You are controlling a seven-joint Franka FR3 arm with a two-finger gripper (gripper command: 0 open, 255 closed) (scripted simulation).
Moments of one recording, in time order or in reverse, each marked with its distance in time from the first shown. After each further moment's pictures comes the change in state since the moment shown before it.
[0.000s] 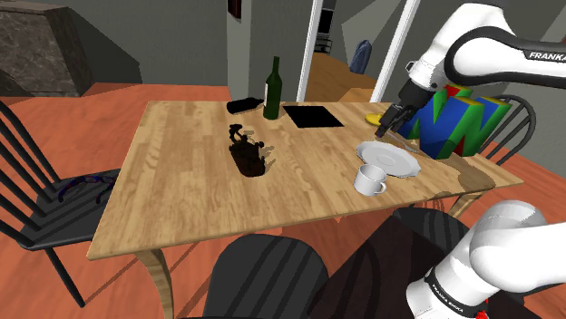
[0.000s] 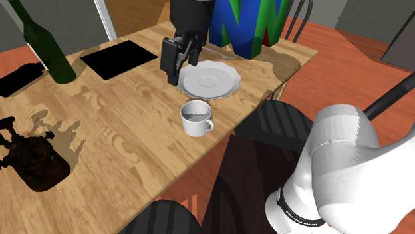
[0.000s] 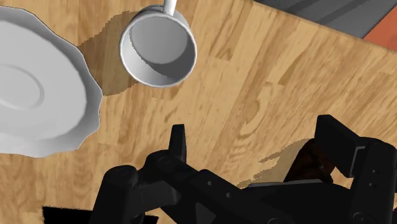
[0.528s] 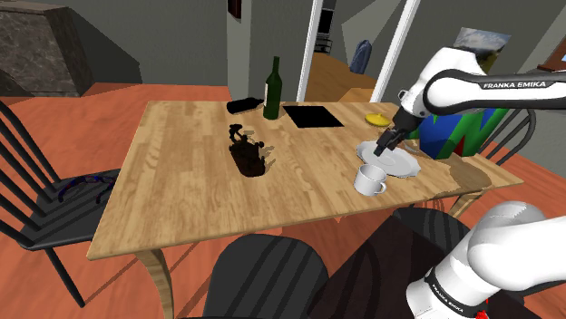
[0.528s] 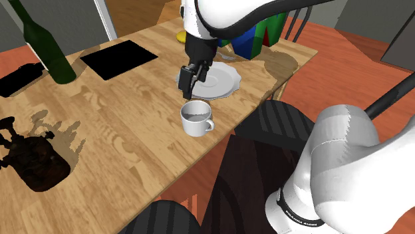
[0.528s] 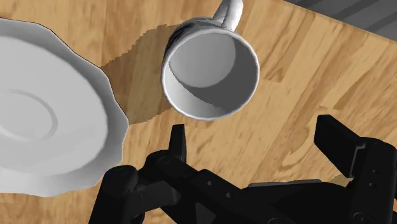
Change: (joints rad) arm -0.045 0.103 -0.134 -0.134 -0.063 0.197 -0.123
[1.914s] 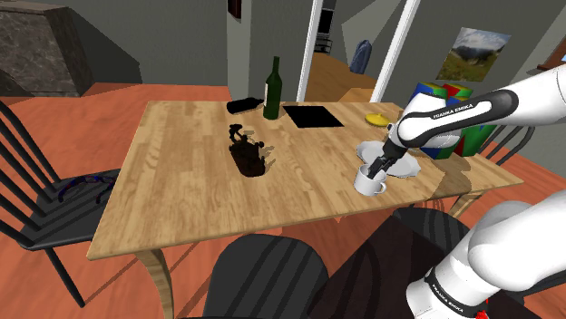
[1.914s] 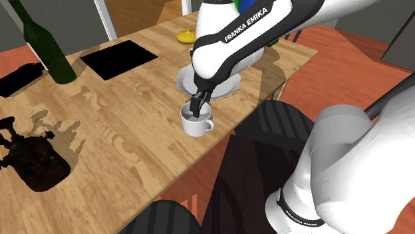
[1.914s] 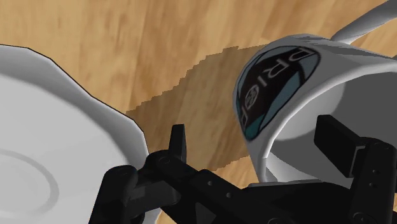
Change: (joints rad) arm 0.014 0.327 -0.195 -0.091 0.001 0.375 -0.177
